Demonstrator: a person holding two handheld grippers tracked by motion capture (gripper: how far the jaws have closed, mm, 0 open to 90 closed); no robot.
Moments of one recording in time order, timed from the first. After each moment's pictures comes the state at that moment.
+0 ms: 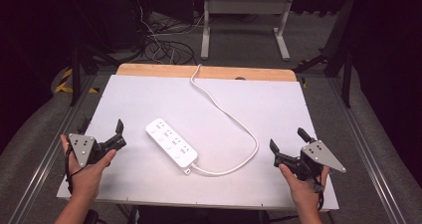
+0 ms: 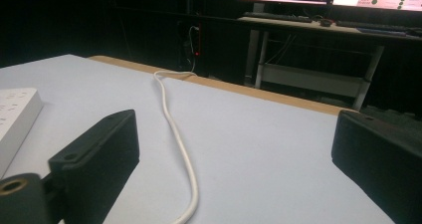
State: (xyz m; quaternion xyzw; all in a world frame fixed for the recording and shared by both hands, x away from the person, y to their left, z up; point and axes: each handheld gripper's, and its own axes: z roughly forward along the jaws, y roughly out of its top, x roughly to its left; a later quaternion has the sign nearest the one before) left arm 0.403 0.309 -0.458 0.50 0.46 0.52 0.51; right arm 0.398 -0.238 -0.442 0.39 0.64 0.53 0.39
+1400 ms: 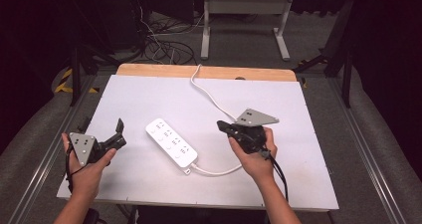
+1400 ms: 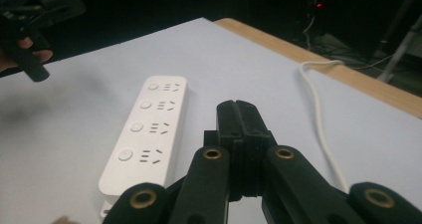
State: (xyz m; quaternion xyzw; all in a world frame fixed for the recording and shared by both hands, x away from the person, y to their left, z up) left arm 0.405 0.310 -0.459 0.50 0.46 0.52 0.51; right arm 0.445 -0.096 -0.384 0.28 0.79 0.51 0.19
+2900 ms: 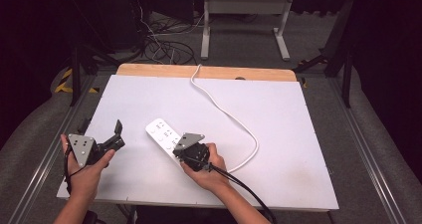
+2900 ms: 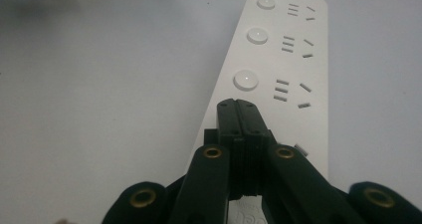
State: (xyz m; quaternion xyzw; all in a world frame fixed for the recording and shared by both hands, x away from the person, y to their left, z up) left arm 0.403 0.312 -0.461 0.50 0.47 0.53 0.50; right arm 0.441 0.025 -0.468 0.19 0.88 0.40 0.14
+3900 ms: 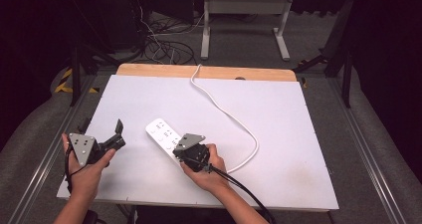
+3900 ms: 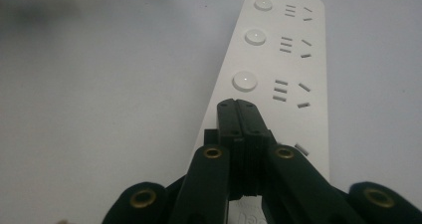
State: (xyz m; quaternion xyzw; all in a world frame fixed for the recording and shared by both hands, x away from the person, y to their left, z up) left arm 0.404 0.312 -0.461 0.50 0.47 0.52 0.51; right arm 0.440 0.025 -0.469 0.20 0.88 0.41 0.14
